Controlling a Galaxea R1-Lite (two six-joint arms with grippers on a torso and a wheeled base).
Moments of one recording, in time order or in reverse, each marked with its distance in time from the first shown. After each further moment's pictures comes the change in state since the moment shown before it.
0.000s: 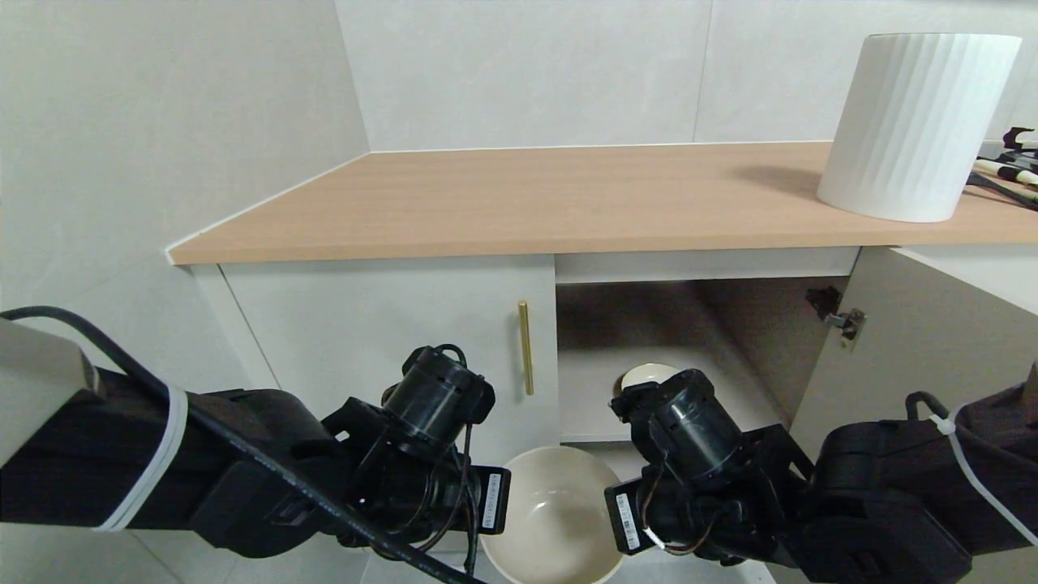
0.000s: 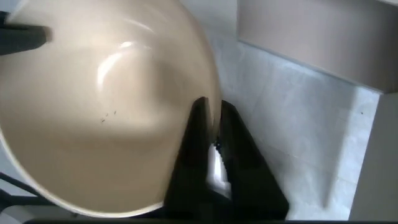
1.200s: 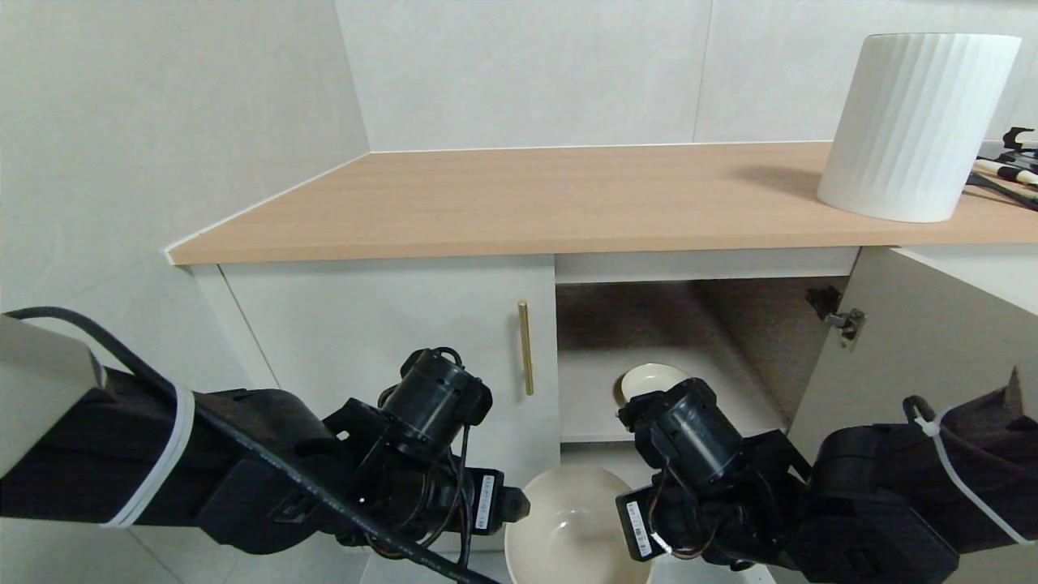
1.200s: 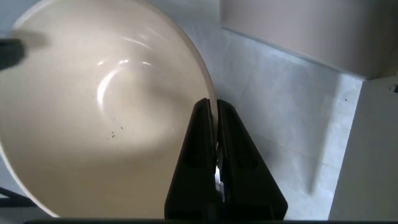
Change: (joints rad) left arm 0.002 0.007 0.001 0.008 0.009 0.001; right arm -0.011 0.020 0.018 0.012 -0.010 -0.014
